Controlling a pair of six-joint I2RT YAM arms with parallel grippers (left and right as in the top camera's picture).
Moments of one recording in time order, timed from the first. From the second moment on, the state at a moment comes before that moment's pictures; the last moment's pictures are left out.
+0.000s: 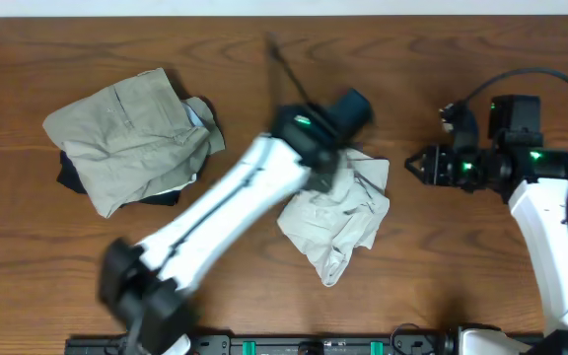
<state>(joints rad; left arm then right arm) -0.72 1.77 1.73 -1.32 -0.19 -0.45 -0.02 1.39 1.08 -0.83 -0.56 0.03</state>
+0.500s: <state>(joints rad) -0.35 1.52 1.75 -1.37 -0.32 -0.48 0.64 1.55 1.08 -0.79 -0.12 0.00</state>
